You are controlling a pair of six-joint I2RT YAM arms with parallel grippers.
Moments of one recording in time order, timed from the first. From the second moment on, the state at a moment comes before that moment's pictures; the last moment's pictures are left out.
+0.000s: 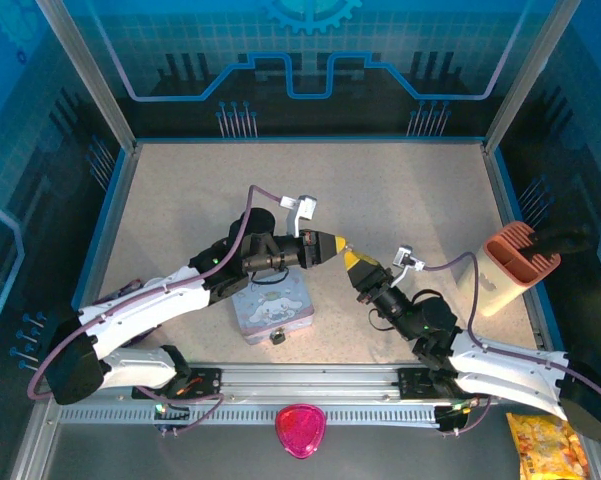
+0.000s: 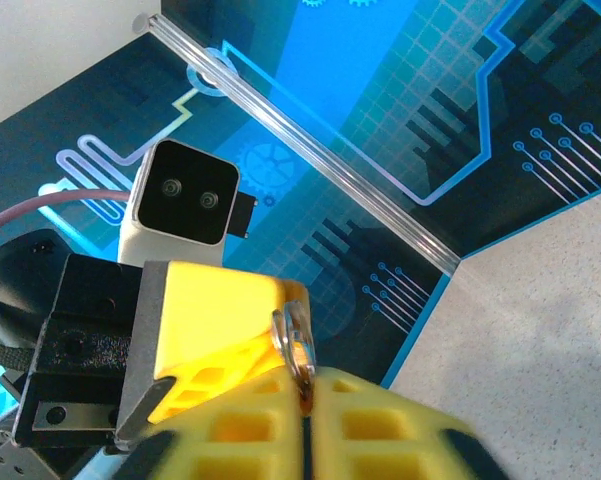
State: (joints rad) left arm -0.83 1.25 0.93 0.12 0.36 -0.85; right arm 0.98 0.77 0.15 0.94 0.26 0.85
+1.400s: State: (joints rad) left arm -0.86 1.23 0.93 0.20 0.42 -0.74; right arm 0.72 0.63 0.23 0.69 -0.21 1.00
